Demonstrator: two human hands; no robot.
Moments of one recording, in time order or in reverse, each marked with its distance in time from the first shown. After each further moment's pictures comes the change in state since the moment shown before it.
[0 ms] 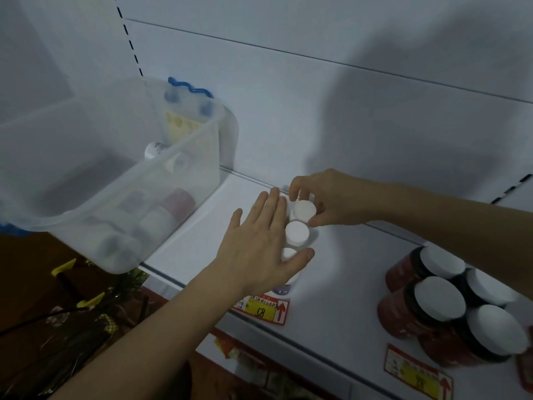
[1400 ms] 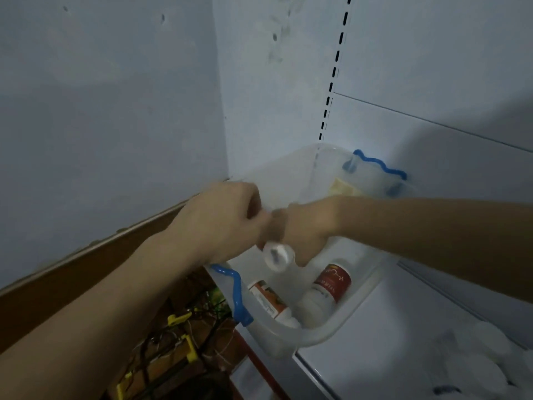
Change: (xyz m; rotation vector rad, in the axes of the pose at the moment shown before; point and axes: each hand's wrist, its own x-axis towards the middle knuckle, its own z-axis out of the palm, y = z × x) left_hand -0.069 -0.282 -0.164 -0.173 0.301 -0.361; right_hand 0.296 -0.242 -0.033 -0.526 -0.531 -0.342
